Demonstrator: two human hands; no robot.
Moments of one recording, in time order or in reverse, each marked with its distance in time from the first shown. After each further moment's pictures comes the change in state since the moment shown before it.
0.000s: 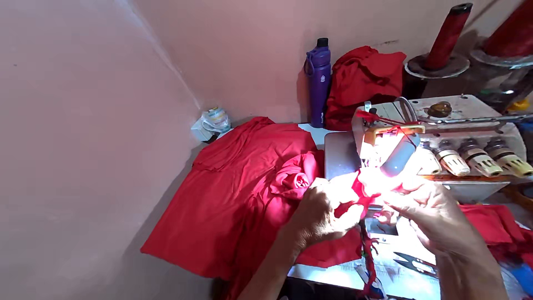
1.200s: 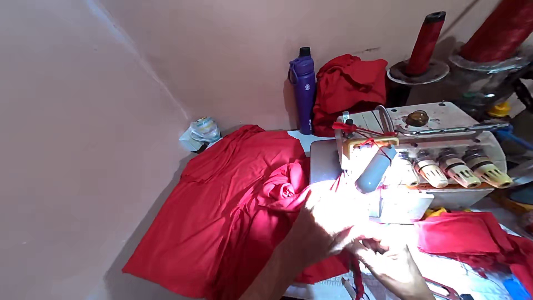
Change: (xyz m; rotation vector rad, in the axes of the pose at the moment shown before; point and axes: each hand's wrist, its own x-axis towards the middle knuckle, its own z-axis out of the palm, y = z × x) left_hand 0.001 -0.001 0.026 0.215 0.062 0.231; right_hand -0.039 0.060 0.011 -0.180 0.036 -0.203
